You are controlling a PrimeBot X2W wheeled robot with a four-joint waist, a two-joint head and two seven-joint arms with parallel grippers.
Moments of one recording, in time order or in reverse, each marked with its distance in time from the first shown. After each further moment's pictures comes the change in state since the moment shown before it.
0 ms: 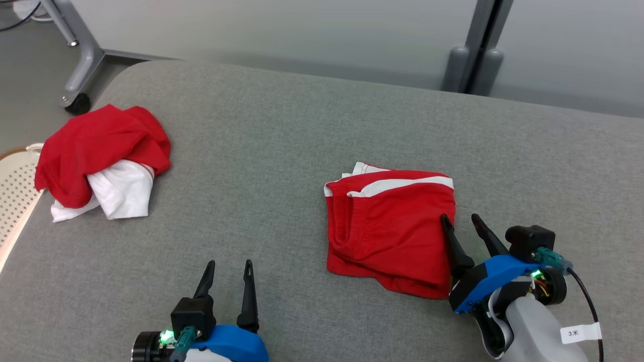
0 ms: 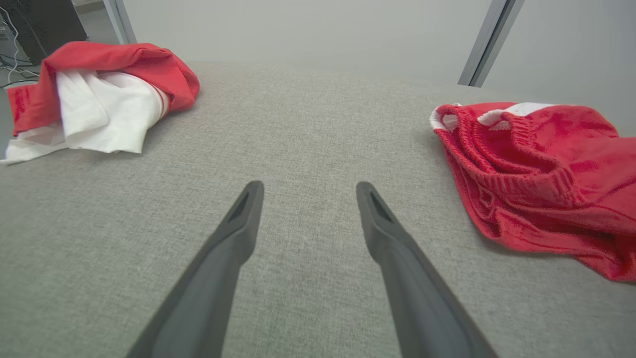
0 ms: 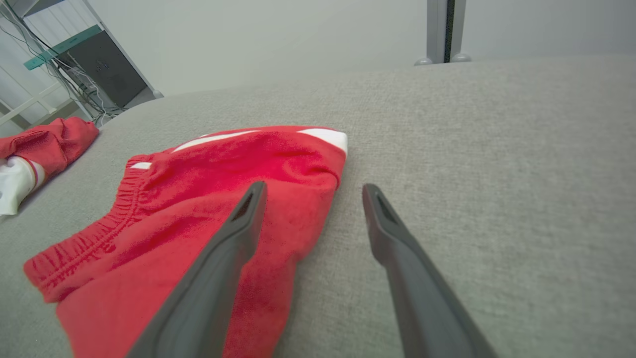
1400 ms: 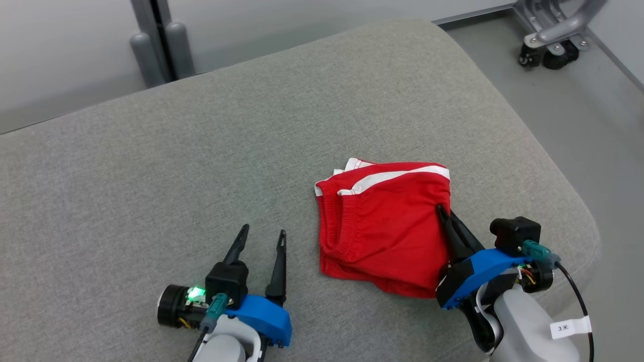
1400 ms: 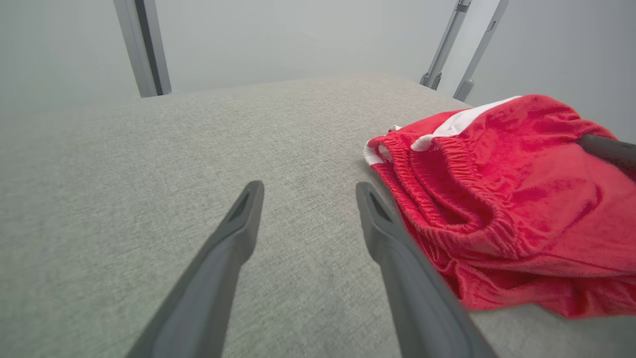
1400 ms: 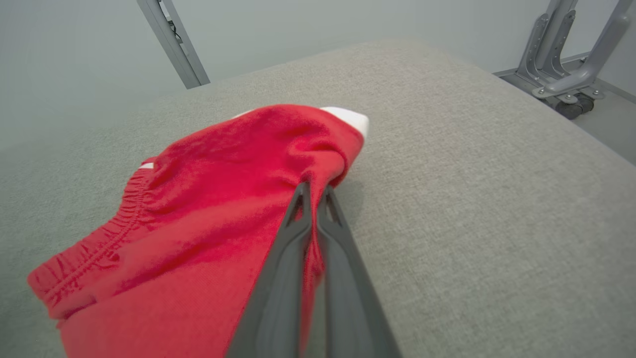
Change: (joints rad) left arm -0.139 -0.001 -0.116 0.044 0.024 -0.040 0.000; right arm -0.012 -0.001 0.081 -0.053 0.025 0.000 0.000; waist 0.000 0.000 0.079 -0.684
